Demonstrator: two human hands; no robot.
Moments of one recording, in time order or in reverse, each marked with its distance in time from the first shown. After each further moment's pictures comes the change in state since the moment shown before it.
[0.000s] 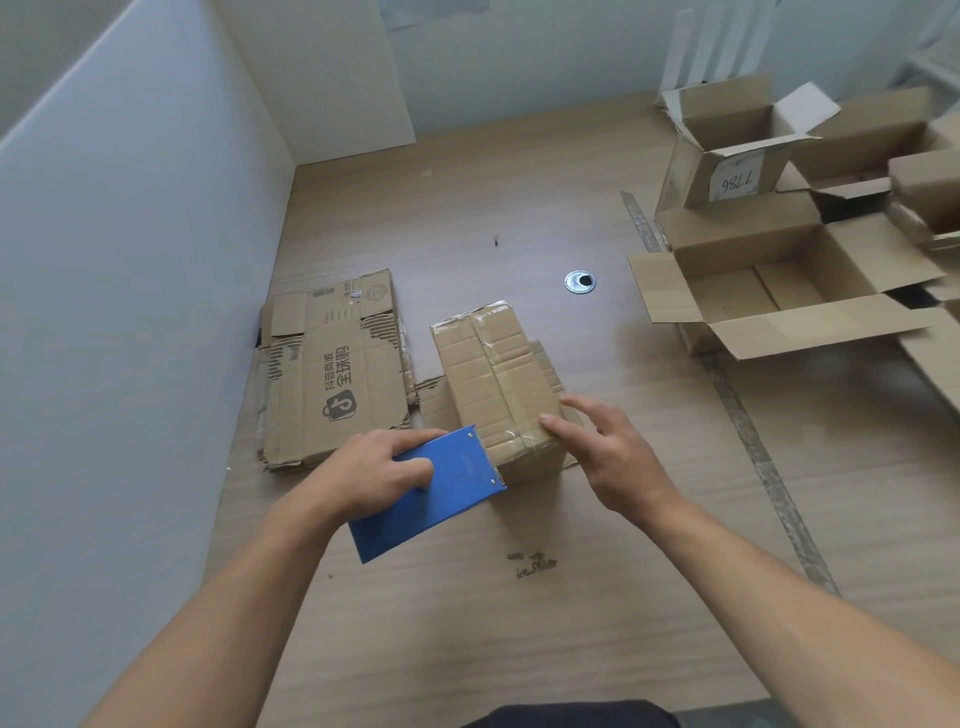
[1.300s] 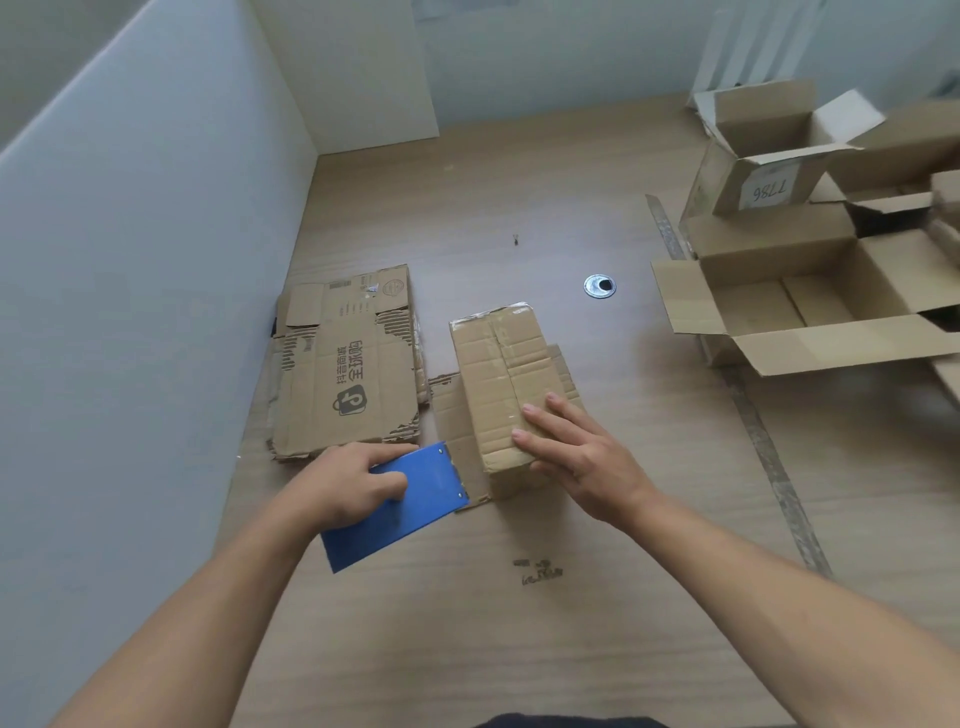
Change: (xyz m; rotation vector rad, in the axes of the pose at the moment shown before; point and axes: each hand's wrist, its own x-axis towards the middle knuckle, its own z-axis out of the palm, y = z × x) left_hand 0.001 -0.034 -0.006 0.038 0.038 -0.113; right_hand 0.020 -0.008 0.027 0.088 -0.091 -0.194
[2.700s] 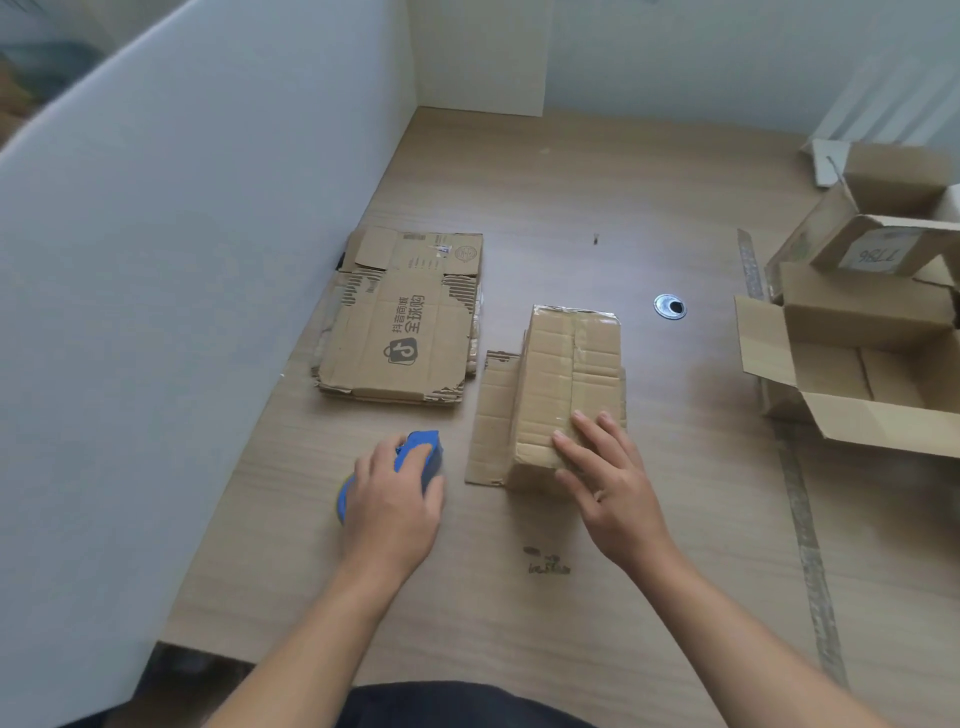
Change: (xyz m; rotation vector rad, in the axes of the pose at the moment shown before) left_hand -0.004 -0.043 0.126 -0.052 0.769 -0.014; right_hand -0.007 -0.046 0.003 0.110 -0.056 0.257
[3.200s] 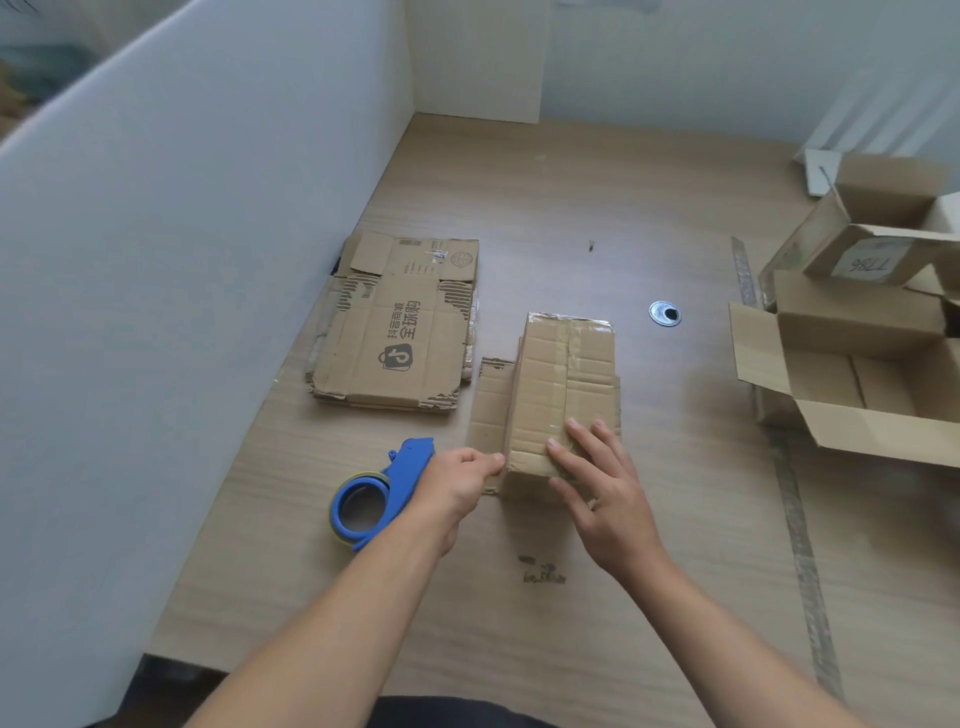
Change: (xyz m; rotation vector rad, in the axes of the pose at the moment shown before) left_hand 0.036 0.067 0.010 -0.900 -0.500 -0.630; right_hand -0.001 0.000 0.002 0.008 0.013 -0.024
